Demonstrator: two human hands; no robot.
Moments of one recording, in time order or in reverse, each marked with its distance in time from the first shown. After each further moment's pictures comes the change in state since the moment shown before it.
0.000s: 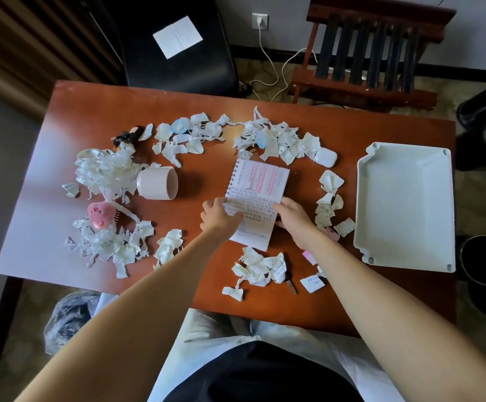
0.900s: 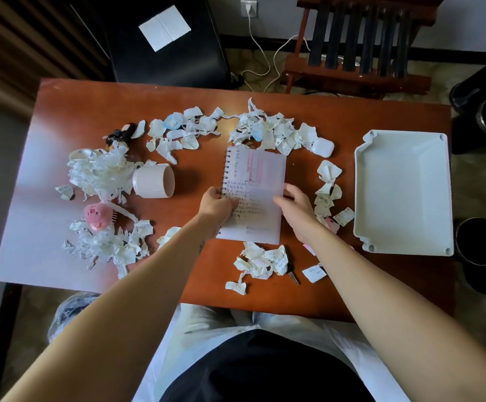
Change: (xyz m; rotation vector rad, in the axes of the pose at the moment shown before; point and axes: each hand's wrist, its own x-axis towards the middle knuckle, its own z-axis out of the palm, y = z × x) left_hand -0.007 0.019 -0.031 -0.621 -0.191 -0.153; right_hand -0.023 -0.013 0.002 0.100 0.170 -0.090
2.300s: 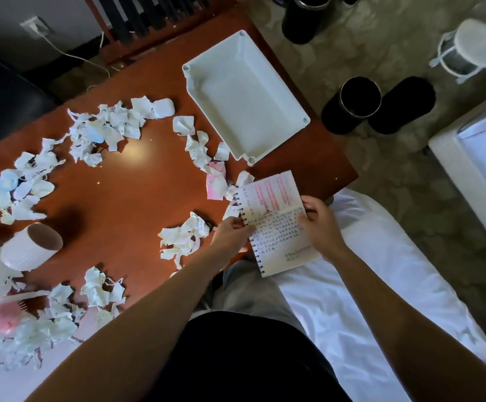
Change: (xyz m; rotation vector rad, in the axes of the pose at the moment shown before) left_hand -0.113 -0.139 0.153 0.684 -0.540 0.033; right_hand -0.198 0.209 -0.130 0.155 0.626 0.095
